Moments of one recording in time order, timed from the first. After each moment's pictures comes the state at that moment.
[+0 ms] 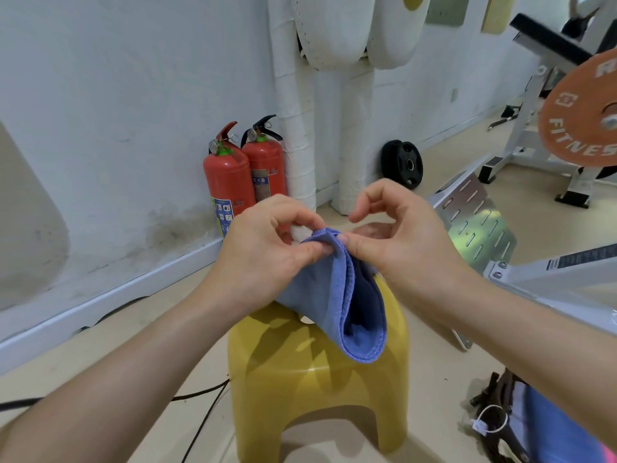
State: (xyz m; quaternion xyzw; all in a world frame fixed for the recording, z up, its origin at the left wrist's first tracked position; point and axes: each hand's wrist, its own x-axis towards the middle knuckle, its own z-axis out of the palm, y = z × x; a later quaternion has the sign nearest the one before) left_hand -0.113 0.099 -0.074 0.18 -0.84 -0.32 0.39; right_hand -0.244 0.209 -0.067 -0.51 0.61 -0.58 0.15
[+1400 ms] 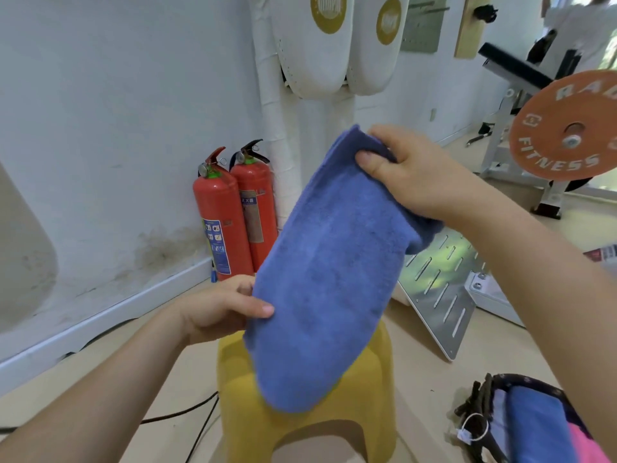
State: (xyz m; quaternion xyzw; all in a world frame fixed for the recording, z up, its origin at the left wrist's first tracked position) left_hand -0.090 0.040 -0.115 0.16 -0.70 -0.69 0.00; right_hand -0.305 0.197 0.015 -0.60 0.71 -0.37 -0.06
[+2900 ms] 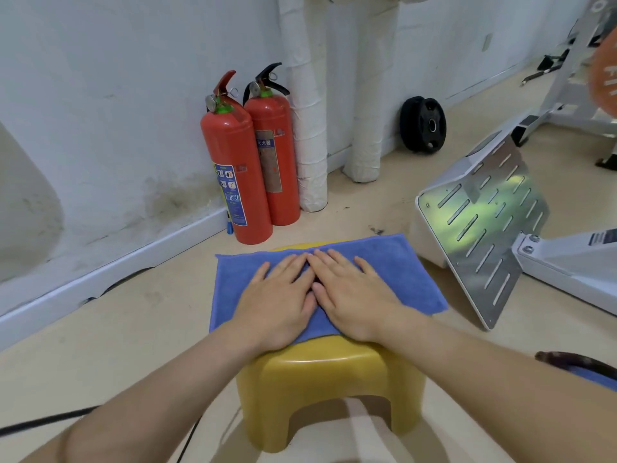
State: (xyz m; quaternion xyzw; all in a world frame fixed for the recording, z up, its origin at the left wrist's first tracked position) left_hand -0.129 0.041 -0.226 0.28 -0.96 -0.03 0.00; right_hand -0.269 0.123 -0.226 -0.66 0.75 -0.05 0.06
